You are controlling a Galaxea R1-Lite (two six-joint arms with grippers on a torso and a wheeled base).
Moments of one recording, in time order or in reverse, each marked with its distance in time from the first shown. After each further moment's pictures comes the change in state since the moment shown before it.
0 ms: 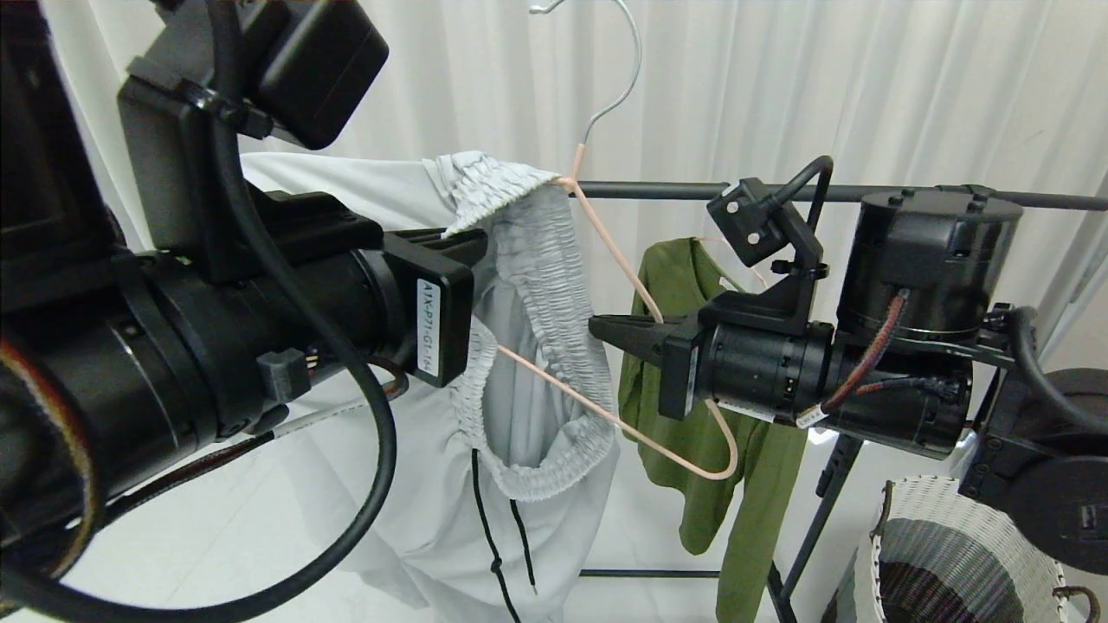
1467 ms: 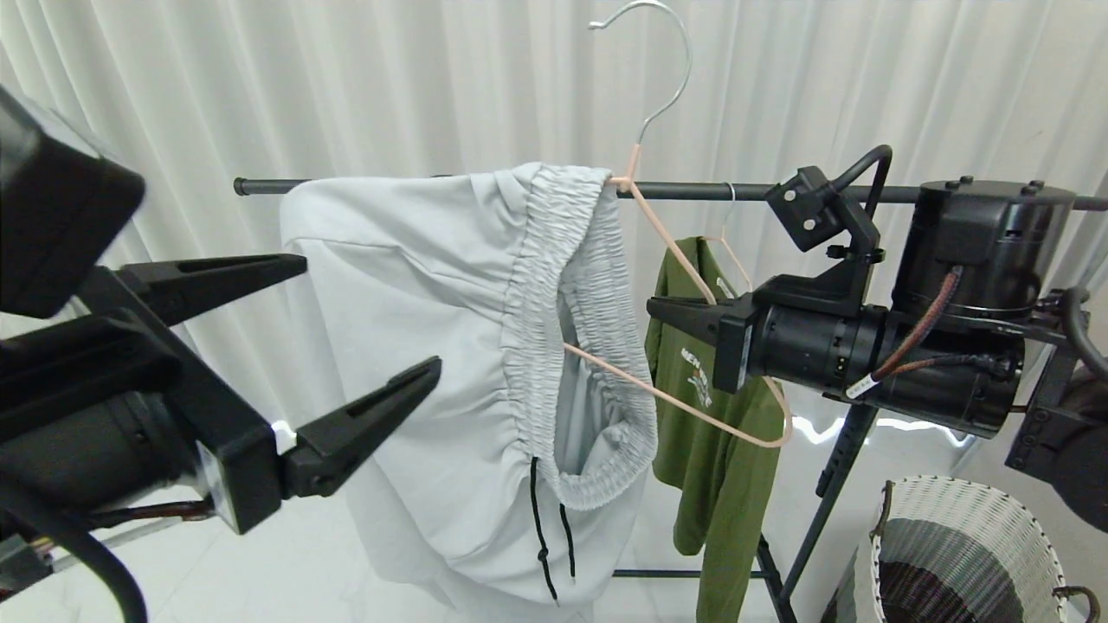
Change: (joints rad) left arm 0.055 -0.263 0.252 0.003 -0.096 0.190; right arm -0.109 -0.057 0.037 0.039 -0.001 -0.054
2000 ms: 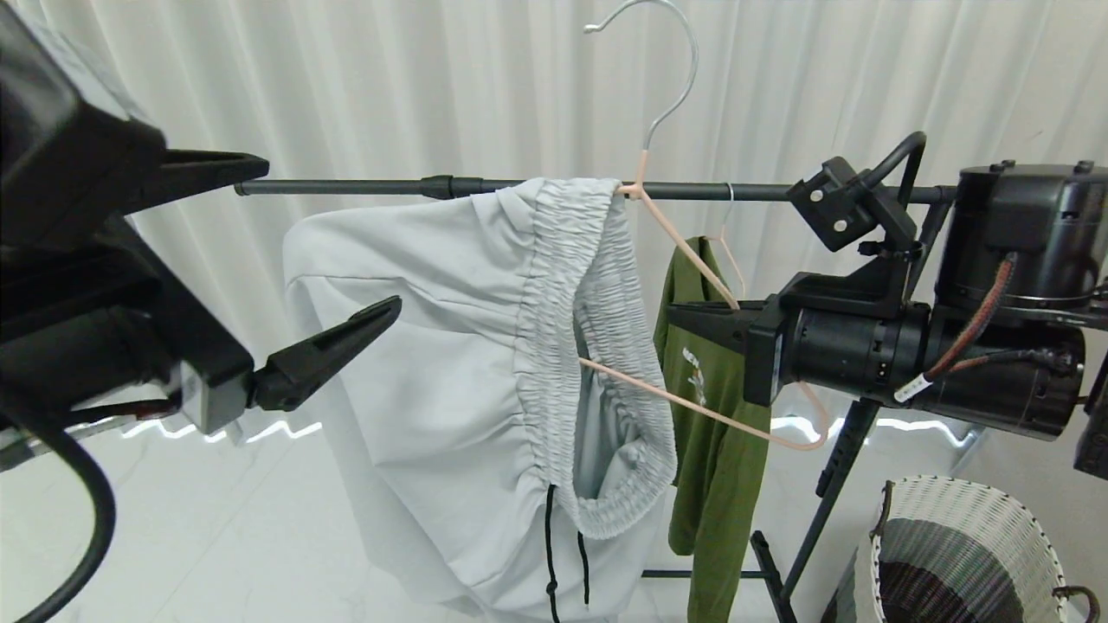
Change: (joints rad) left arm 0.162 0.032 -0.099 -0.003 -0.128 0.367; right arm 0.004 -0.072 -0.005 0.129 -0.002 -0.081
